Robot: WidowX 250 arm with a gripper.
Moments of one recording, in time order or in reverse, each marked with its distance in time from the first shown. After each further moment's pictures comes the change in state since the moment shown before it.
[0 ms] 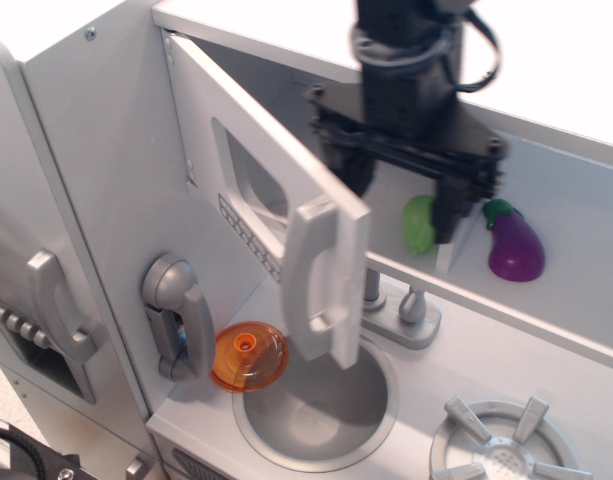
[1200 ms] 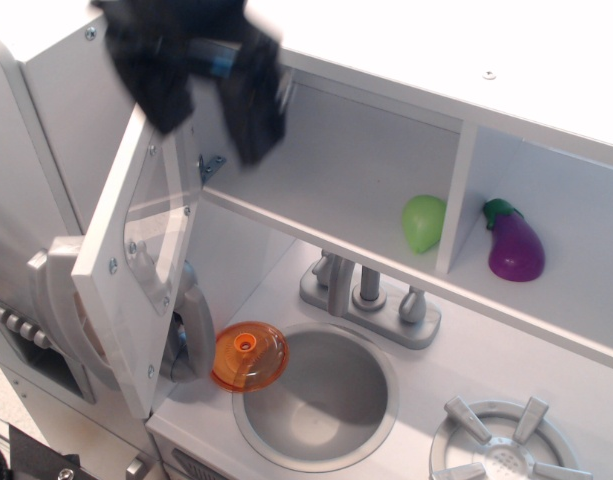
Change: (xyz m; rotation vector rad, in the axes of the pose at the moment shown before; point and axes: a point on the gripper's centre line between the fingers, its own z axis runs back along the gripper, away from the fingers) arm -0.025 0.073 0.069 -0.033 0.067 0.006
